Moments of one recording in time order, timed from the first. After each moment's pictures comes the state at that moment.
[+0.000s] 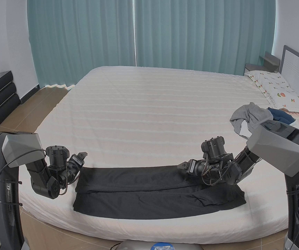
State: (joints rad) left arm -0.06 2.42 -0.73 -1.19 0.04 -0.94; right arm 0.42 2.42 -1.12 -0.59 0.01 0.62
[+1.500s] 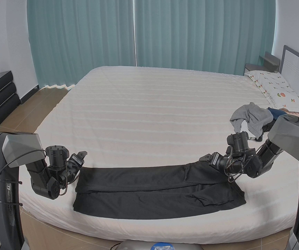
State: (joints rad) left arm -0.06 2.42 -0.73 -1.21 0.04 -0.94; right arm 0.24 2.33 -1.00 -0.63 0.11 0.71
